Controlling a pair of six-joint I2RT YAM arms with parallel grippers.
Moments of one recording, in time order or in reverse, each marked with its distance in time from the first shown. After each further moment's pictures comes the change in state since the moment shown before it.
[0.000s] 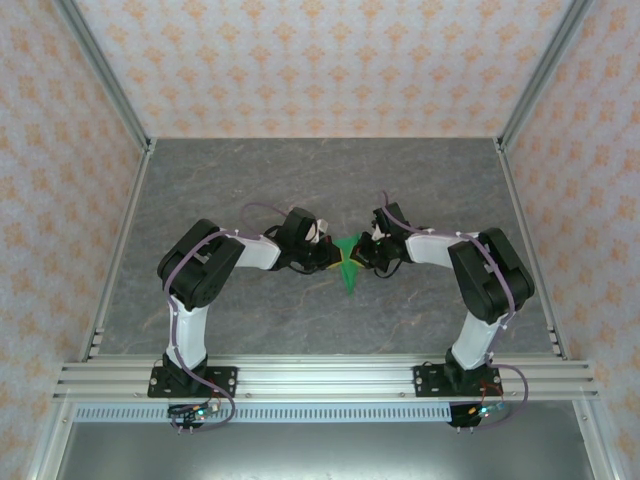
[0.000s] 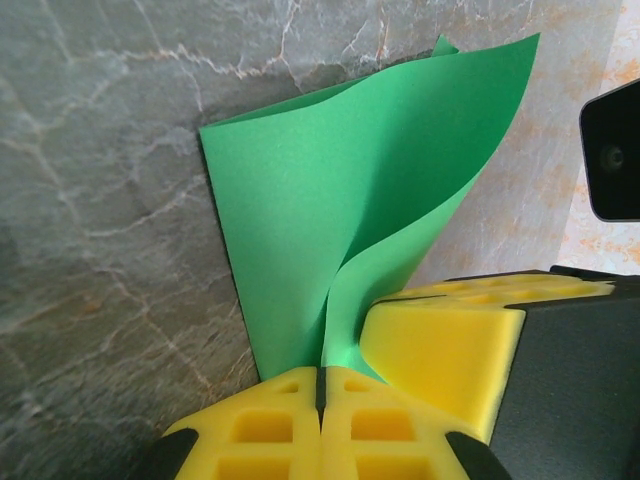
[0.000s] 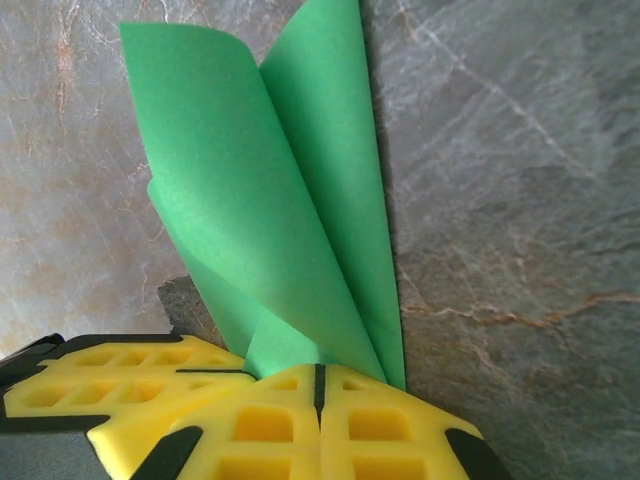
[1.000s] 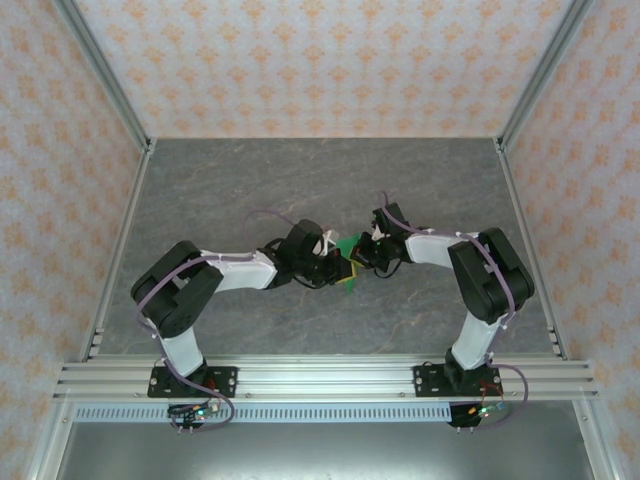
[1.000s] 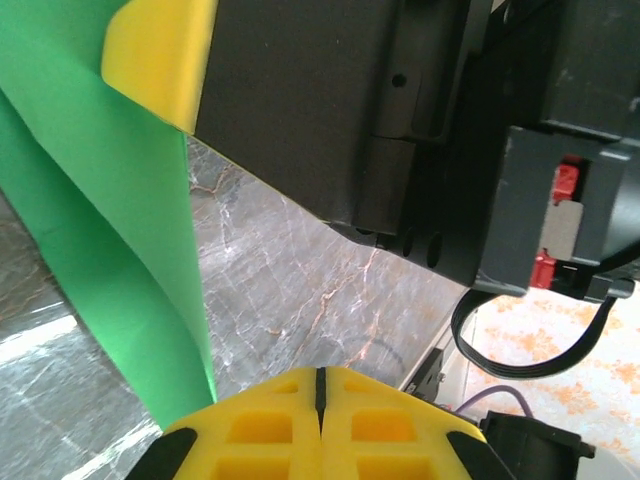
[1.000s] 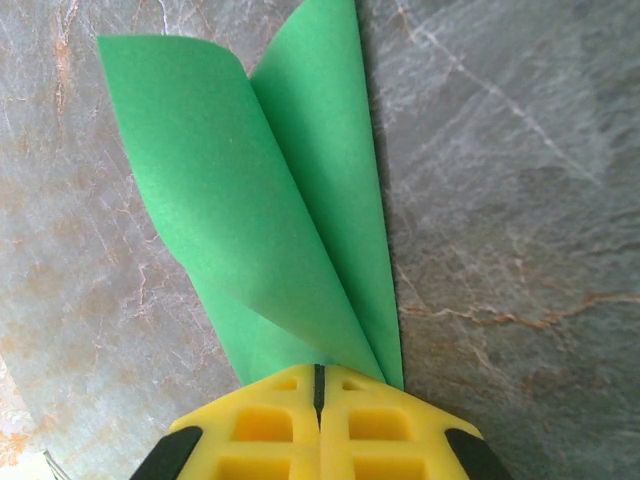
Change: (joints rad) left arm -0.146 -0.222 -0.125 0.024 -0.002 -0.119; right arm 0.000 0.001 0.000 -0.001 0.007 -0.001
